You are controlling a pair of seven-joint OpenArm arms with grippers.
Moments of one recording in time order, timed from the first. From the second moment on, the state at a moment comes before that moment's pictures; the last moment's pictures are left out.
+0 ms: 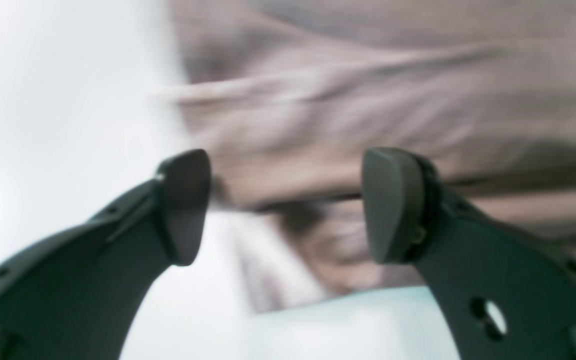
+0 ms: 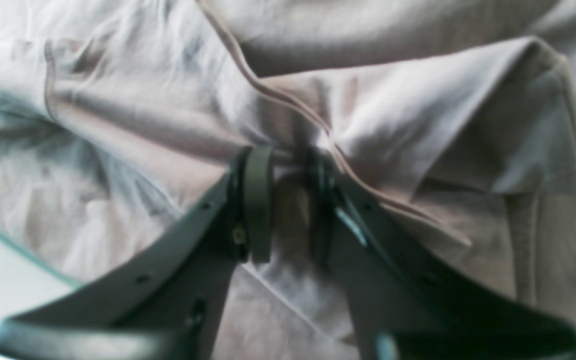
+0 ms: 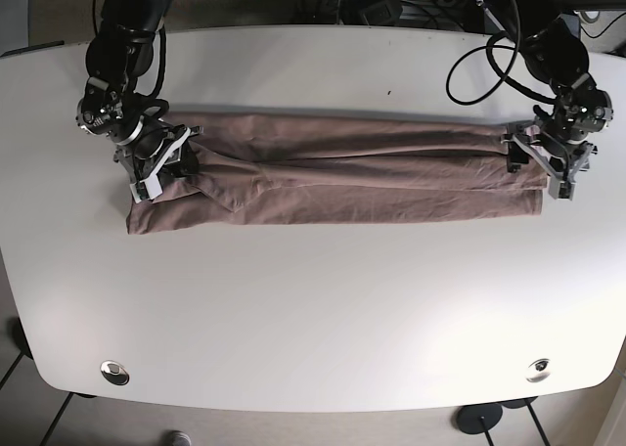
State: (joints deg) left arm -0.8 -10.9 -40.6 87.4 -8.3 -40.3 48.7; right arm -1.8 6.9 22.9 82.4 16.7 38.5 -43.5
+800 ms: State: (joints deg) left arm -4.4 -15.9 -39.4 63.2 -26.9 -40.6 45.1; right arm -1.9 6.2 23.0 82.5 16.5 38.4 -43.1
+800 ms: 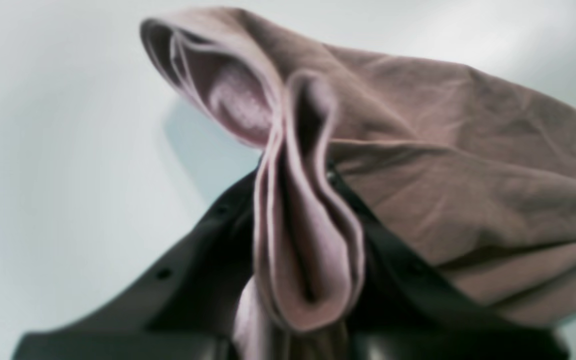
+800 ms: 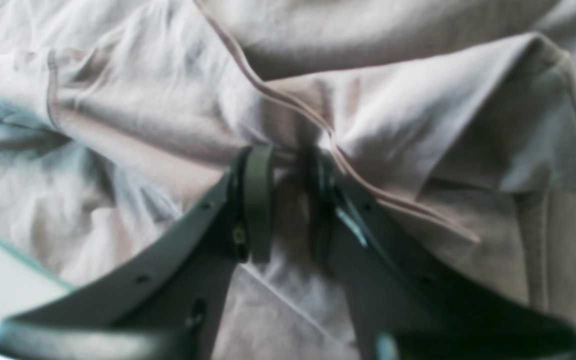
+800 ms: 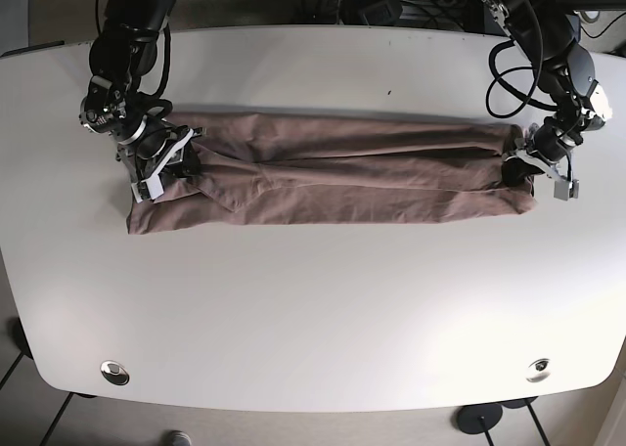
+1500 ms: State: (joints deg) left arm 2.7 3.7 -2.1 92.8 -23.2 -24.3 47.3; right arm -1.9 4.1 23.0 82.8 16.5 38.0 -42.9
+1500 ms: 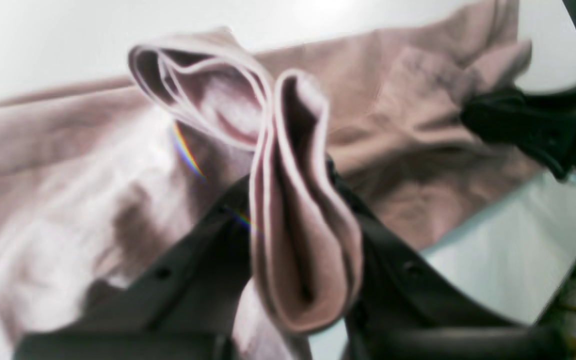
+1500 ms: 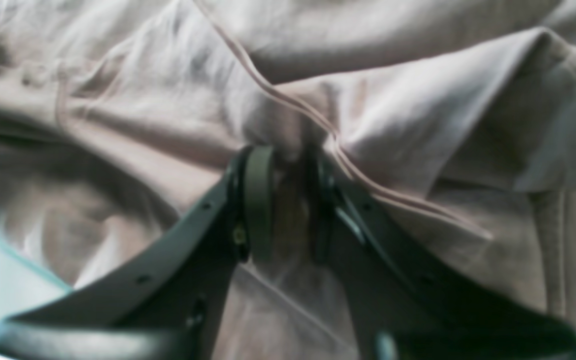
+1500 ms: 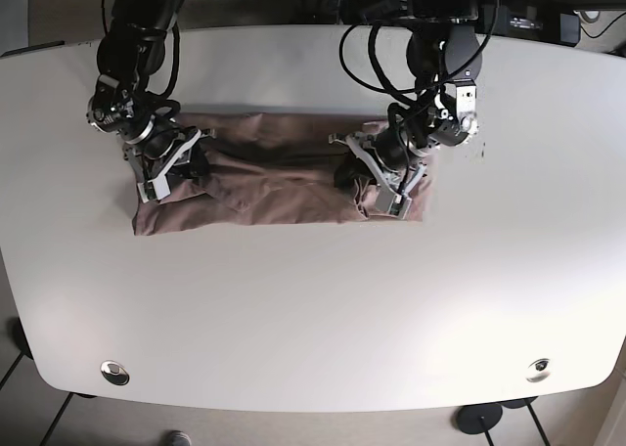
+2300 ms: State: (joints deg) left arm -2.7 1.7 15.9 96.4 -16.9 -16.0 45.3; right arm -2.0 4.0 23.2 84.1 16.2 38.0 -43.9
